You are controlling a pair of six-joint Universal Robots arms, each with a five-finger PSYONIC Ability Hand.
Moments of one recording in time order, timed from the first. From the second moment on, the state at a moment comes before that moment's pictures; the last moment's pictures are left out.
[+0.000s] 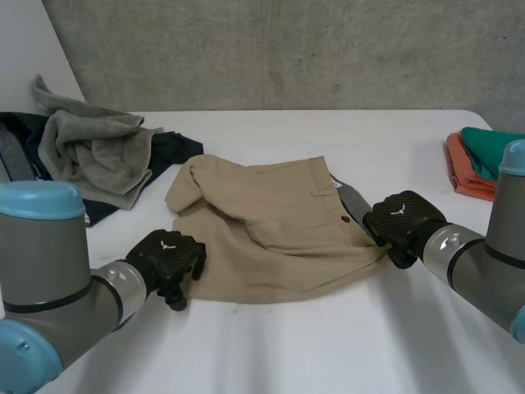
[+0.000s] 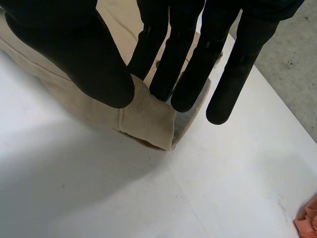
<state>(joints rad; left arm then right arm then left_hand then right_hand) 4.32 -1.94 -1.74 3.09 -1.41 3.54 1.89 -1.22 1.60 0.12 1.37 2.47 0.74 0.73 0.72 0.72 0.55 1.03 1.18 1.18 1.20 1.01</state>
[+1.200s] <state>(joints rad) 4.37 -1.71 -1.44 3.07 -1.34 3.36 1.90 -1.48 1.41 0.31 1.32 2.62 1.17 1.20 1.19 1.19 0.98 1.03 1.18 1.19 1.20 1.02</state>
